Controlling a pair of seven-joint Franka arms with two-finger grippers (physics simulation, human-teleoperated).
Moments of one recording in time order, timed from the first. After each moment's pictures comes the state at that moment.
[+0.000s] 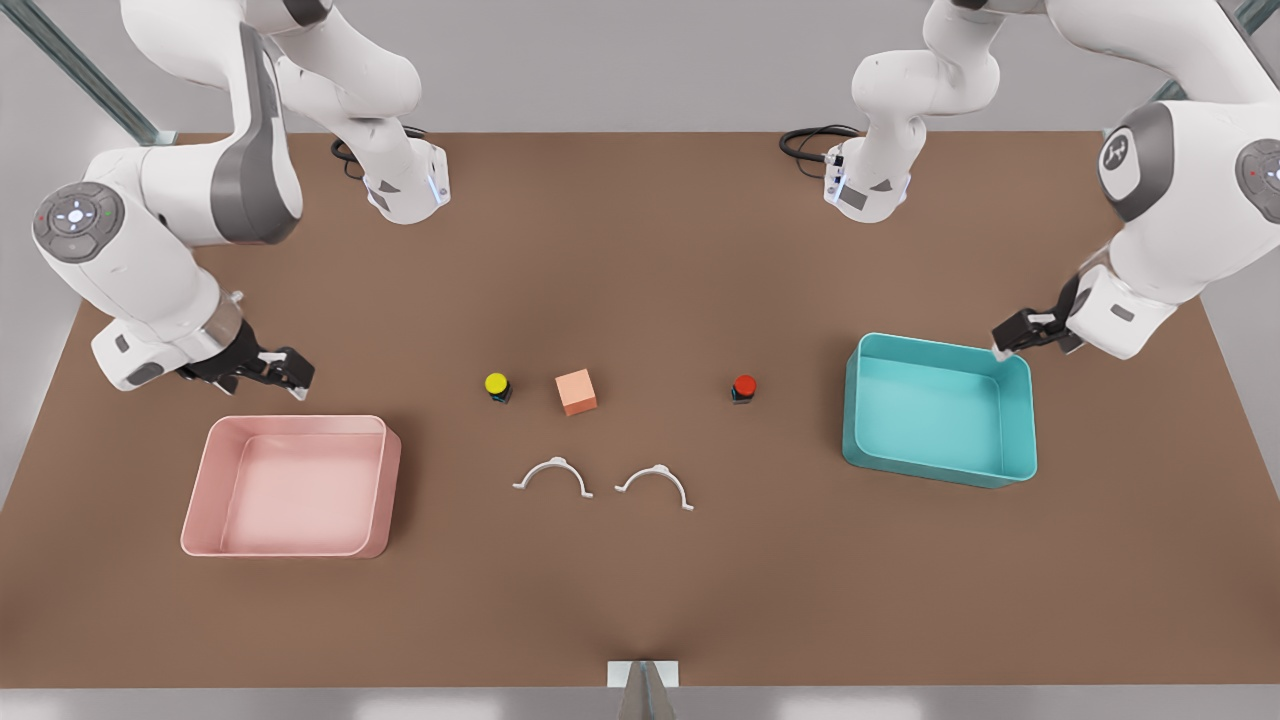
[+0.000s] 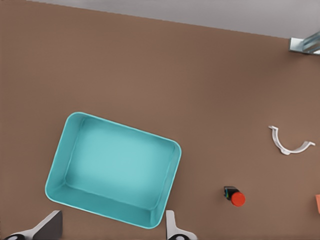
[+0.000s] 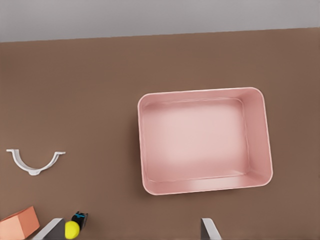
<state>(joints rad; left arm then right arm) 0.01 0.11 -0.04 -1.45 -0.03 1.58 -0.15 -0.02 0.20 0.15 -1.42 -0.09 1.69 0.21</state>
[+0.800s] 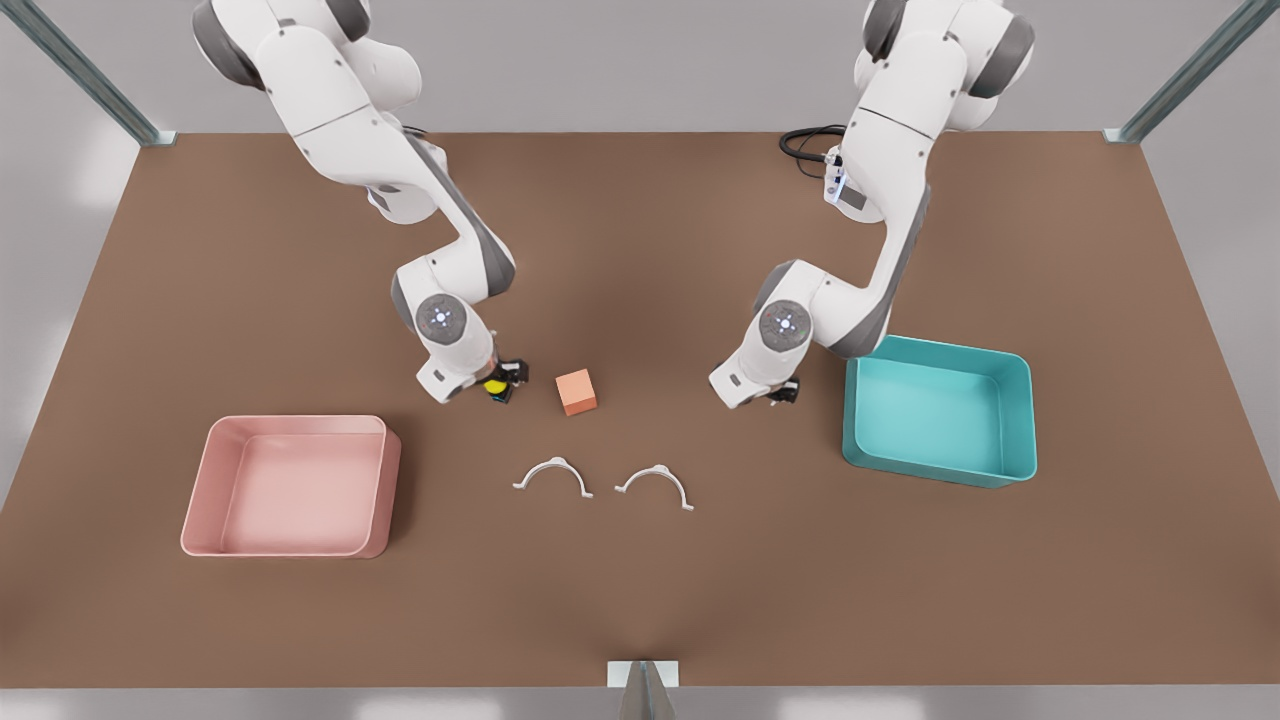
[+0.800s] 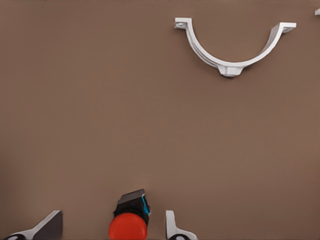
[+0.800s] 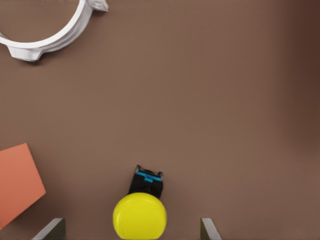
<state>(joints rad) -0.54 0.45 -0.01 -1.91 -0.01 2.31 -0.32 0.23 0.35 0.24 -2.13 -0.06 2.39 0.52</state>
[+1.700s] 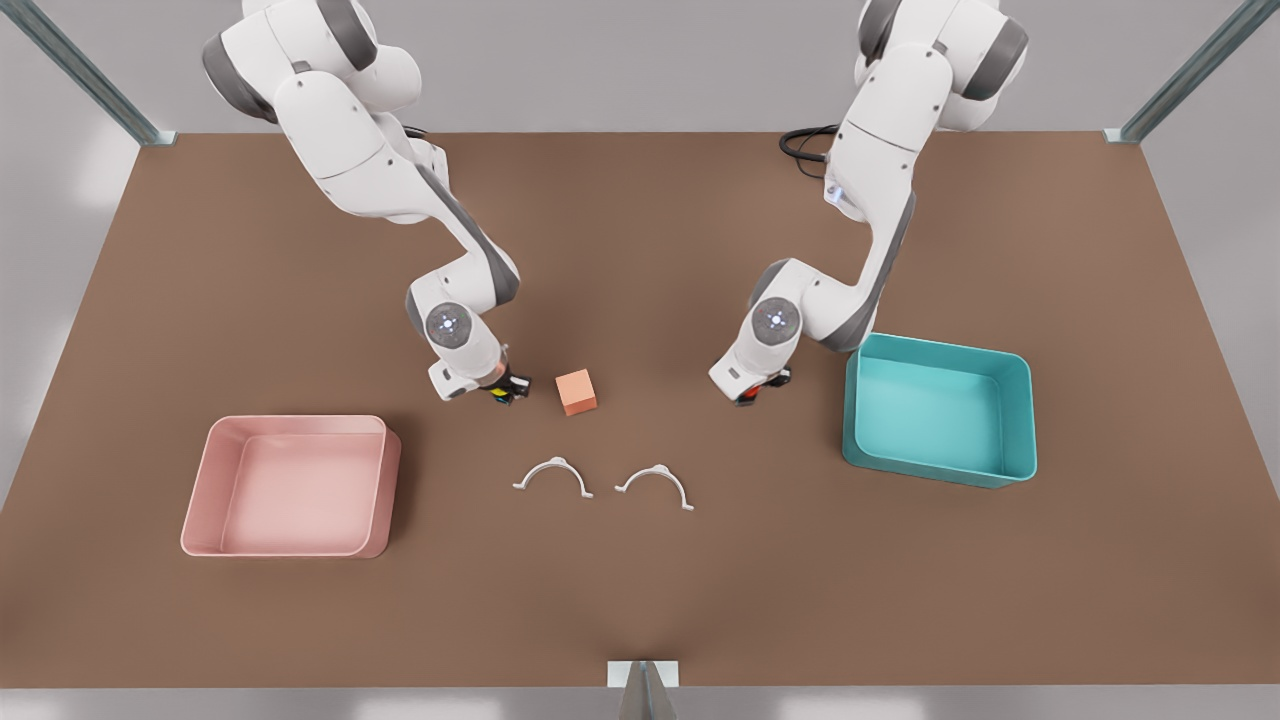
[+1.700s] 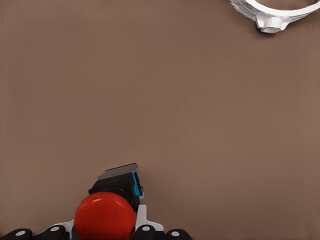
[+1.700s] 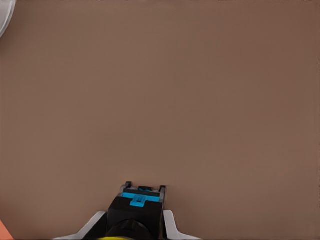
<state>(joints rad) -0.56 0.42 -0.01 -2.04 -0.02 2.40 -0.44 0.22 0.46 0.26 -2.20 -0.07 2.63 0.77</state>
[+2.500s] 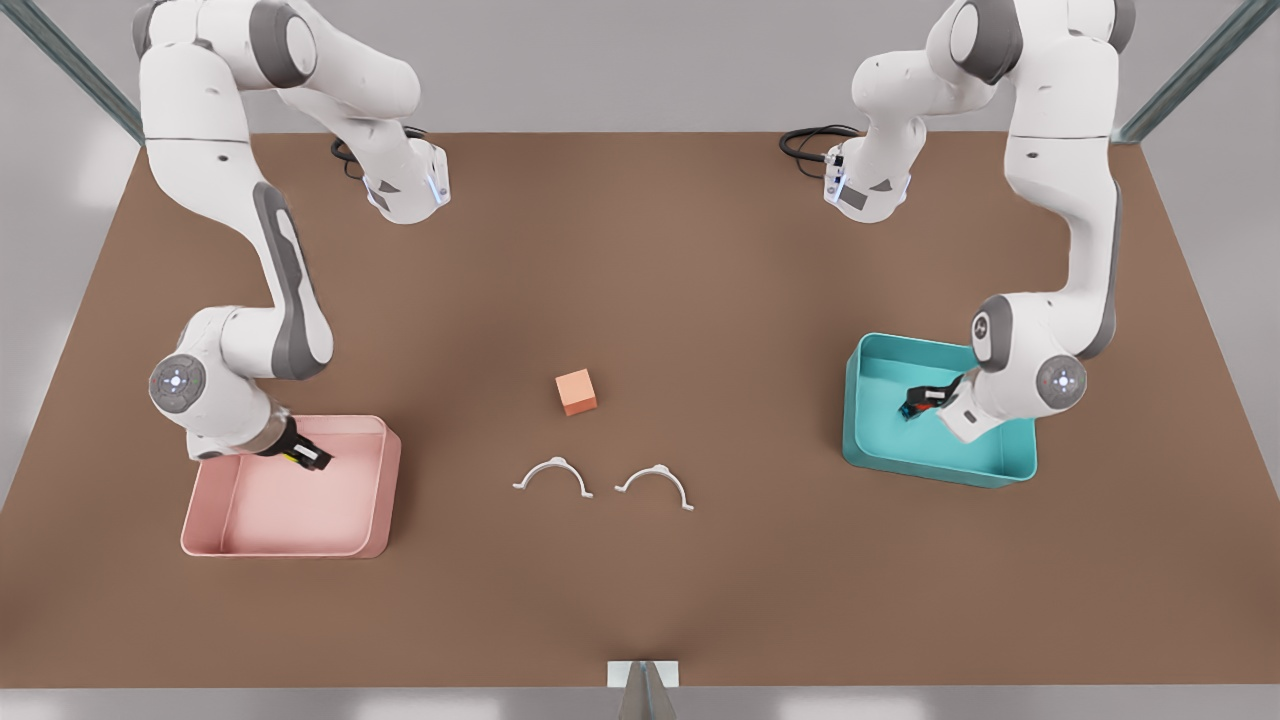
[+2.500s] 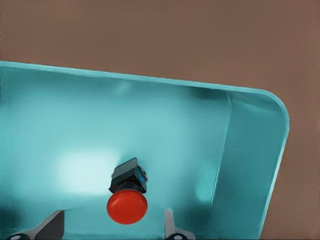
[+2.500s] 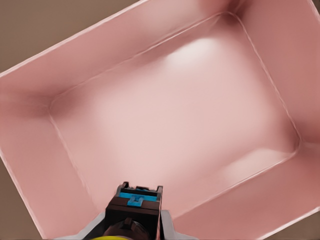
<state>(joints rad) 0.05 0.34 -0.01 -1.99 -0.03 2.10 0.15 -0.14 0.42 0.08 -1.84 -0.03 2.25 0.42</state>
